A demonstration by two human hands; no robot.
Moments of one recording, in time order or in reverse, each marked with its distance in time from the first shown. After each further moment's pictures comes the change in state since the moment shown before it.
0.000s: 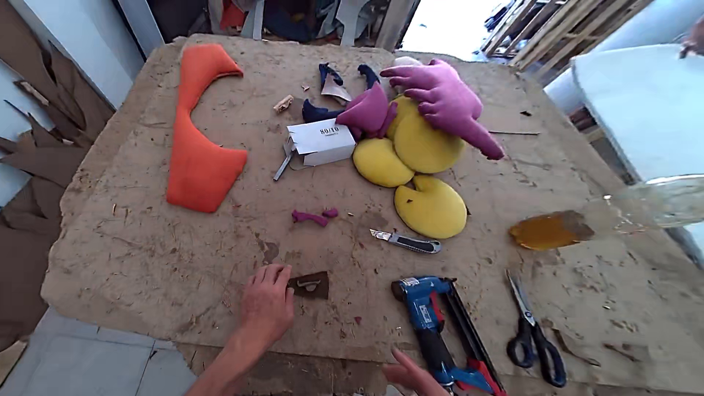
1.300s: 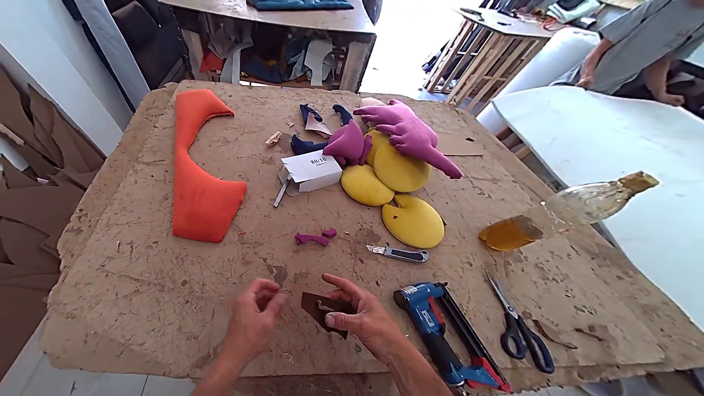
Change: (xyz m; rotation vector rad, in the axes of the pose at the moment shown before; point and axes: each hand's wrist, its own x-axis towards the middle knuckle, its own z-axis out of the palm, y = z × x) left_hand 0.000 -0.040 -0.073 -0.952 -0.036 -0.166; right_hand 0.163 -0.058 0.060 0.552 -0.147 0.128
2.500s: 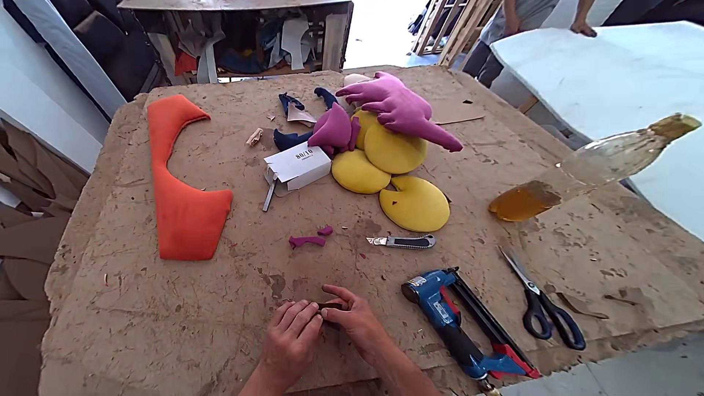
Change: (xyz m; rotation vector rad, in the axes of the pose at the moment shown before) left_hand 0.020 -0.071 0.064 0.727 0.154 1.008; right_hand 0.031 0.052 0.008 0.215 0.327 0.223
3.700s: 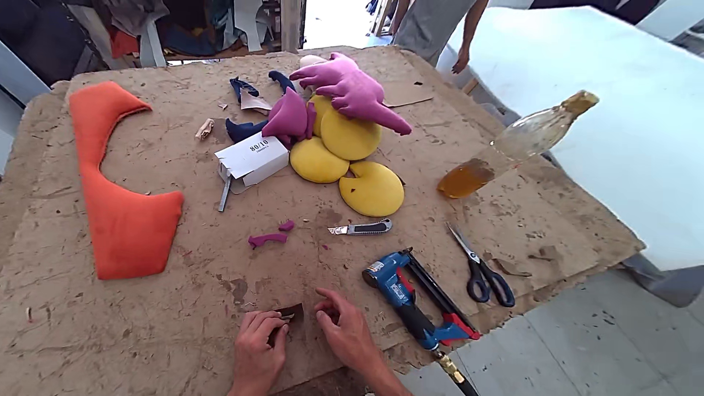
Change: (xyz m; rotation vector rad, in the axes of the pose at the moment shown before) left_hand -0.004 0.017 0.013 -0.176 -0.123 -0.431; right_hand -0.029 0.026 -0.043 -0.627 0.235 -0.300
